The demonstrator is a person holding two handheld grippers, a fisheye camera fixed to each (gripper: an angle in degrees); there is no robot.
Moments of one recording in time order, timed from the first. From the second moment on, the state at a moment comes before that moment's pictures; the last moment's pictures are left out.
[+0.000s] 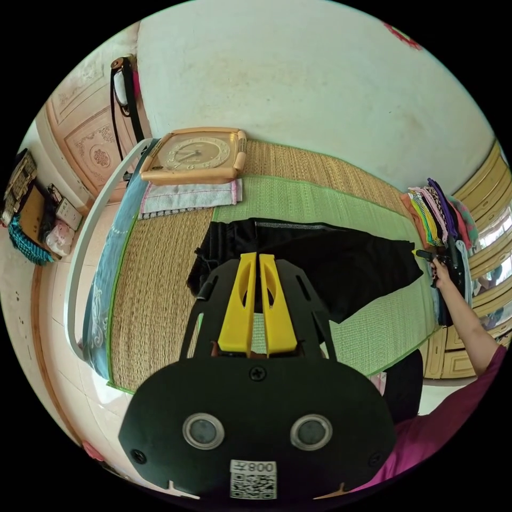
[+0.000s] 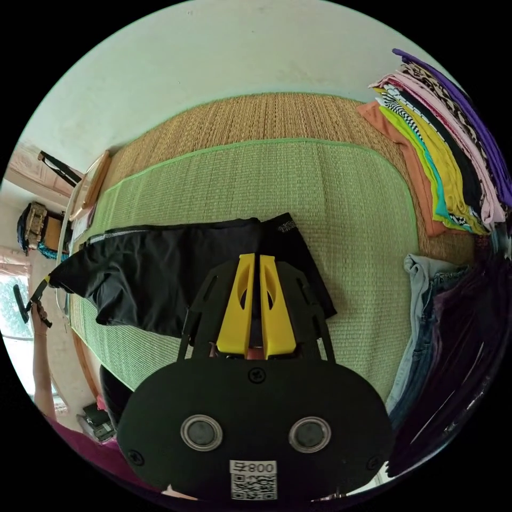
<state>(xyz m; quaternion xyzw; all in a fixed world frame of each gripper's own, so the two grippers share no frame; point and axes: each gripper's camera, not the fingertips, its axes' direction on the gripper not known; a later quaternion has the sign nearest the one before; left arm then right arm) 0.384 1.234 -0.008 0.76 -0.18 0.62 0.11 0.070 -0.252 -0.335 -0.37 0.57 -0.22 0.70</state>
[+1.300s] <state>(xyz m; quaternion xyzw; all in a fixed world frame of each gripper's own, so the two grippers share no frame) 0.473 0.836 -0.134 0.73 -0.20 0.58 0.30 0.069 -0.086 -0.561 -0.40 0.59 -0.20 0.67</state>
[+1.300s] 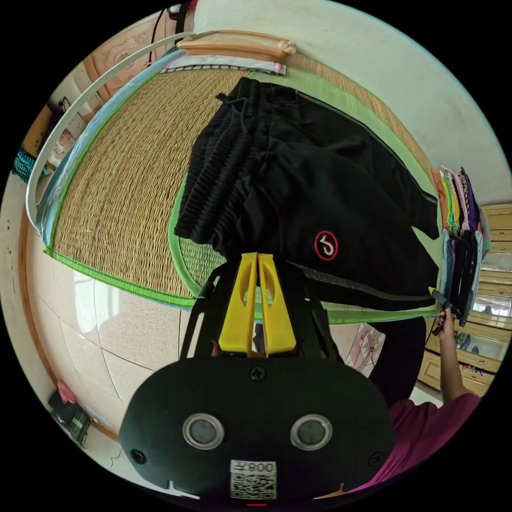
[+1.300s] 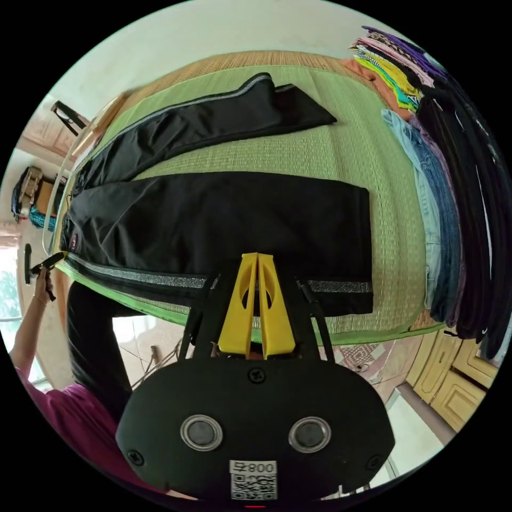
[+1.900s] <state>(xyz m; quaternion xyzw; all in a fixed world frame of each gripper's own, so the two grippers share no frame) 0.591 0.740 -0.009 0.65 -0.18 0.72 0.18 0.042 -0.111 -0.607 -0.29 0.51 -0.17 0.79</state>
